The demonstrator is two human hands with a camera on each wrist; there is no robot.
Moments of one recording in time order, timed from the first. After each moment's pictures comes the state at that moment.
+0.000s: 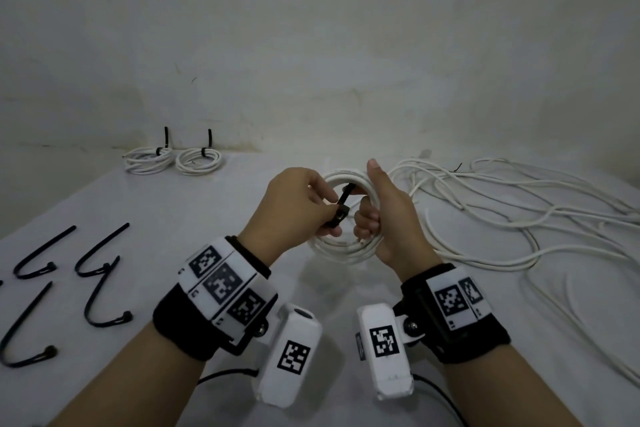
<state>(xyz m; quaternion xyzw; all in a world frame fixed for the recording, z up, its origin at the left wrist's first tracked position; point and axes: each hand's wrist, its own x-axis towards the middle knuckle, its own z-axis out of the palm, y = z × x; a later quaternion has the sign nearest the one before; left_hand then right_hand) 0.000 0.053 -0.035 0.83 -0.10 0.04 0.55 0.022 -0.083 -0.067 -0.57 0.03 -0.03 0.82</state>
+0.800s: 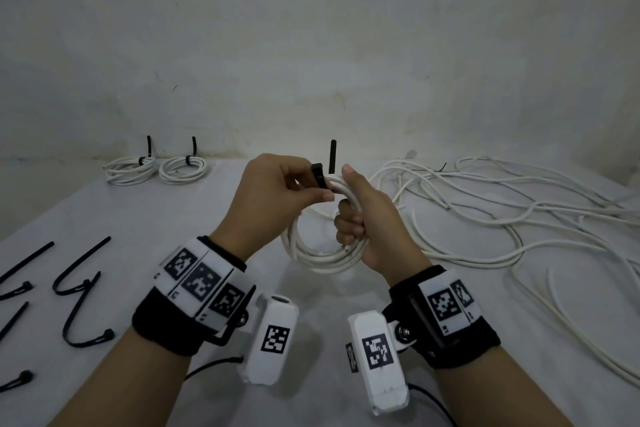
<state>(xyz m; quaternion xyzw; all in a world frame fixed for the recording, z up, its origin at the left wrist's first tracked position) 0.015 0.059 -0.030 0.81 -0.25 0.20 0.50 0.018 -0.084 -0.062 -0.55 -0.01 0.03 0.83</state>
